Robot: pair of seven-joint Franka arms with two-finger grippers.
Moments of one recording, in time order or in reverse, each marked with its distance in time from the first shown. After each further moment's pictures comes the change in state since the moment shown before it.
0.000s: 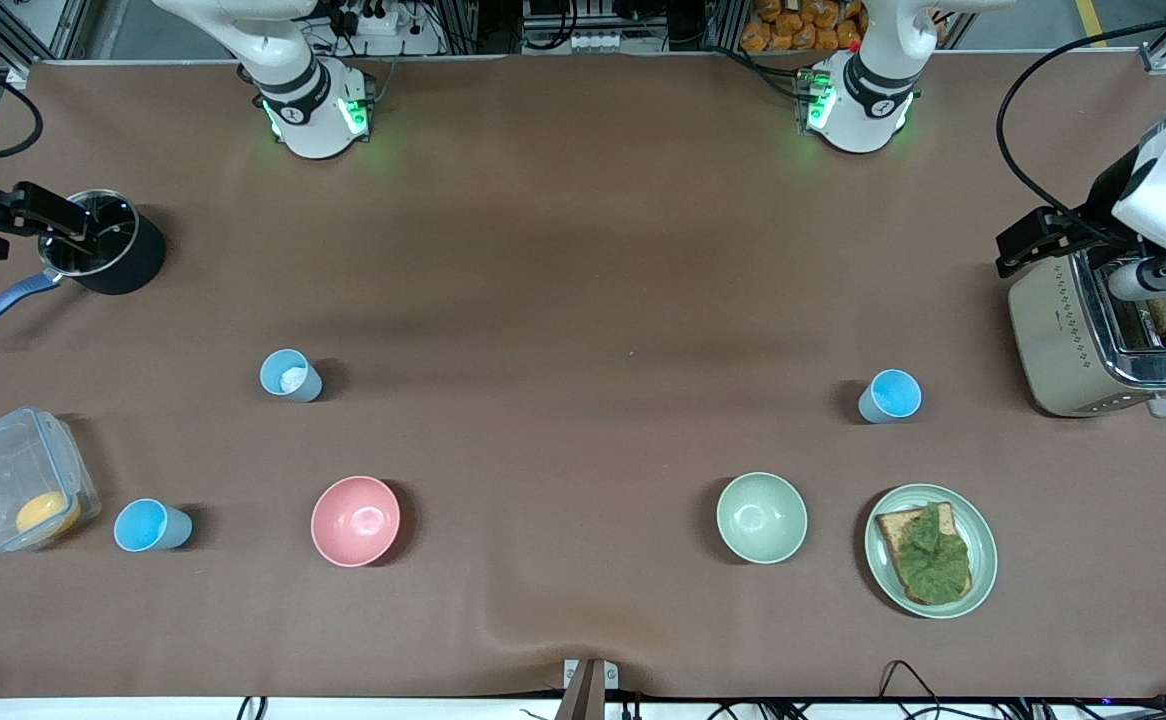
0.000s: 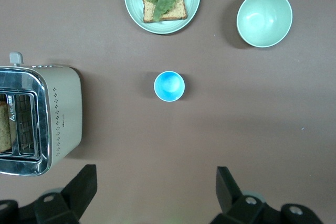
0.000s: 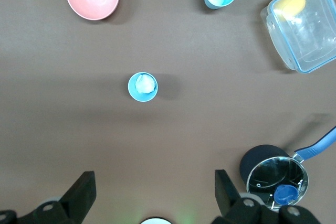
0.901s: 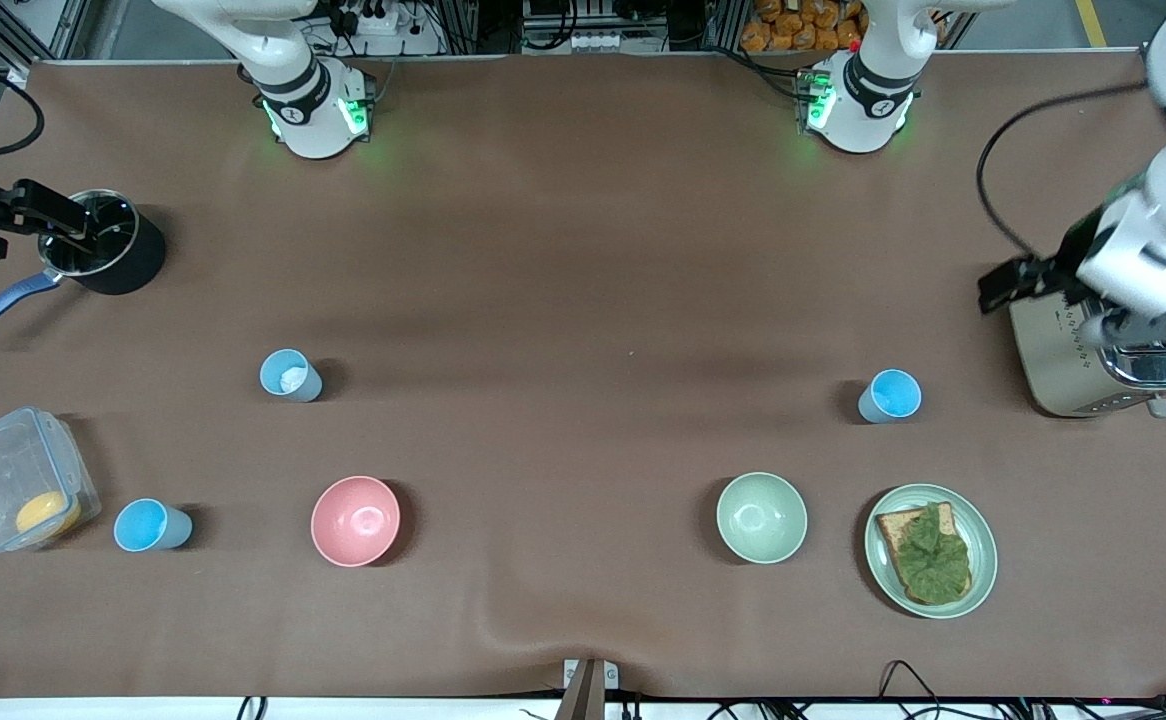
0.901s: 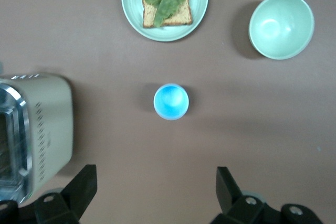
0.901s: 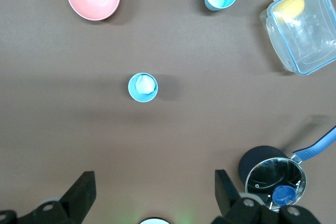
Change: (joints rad) left arm 0.023 0.056 0.002 -0.173 0.000 0.244 0.000; right arm 0.003 0.000 0.007 0.002 -0.007 0.000 0.000
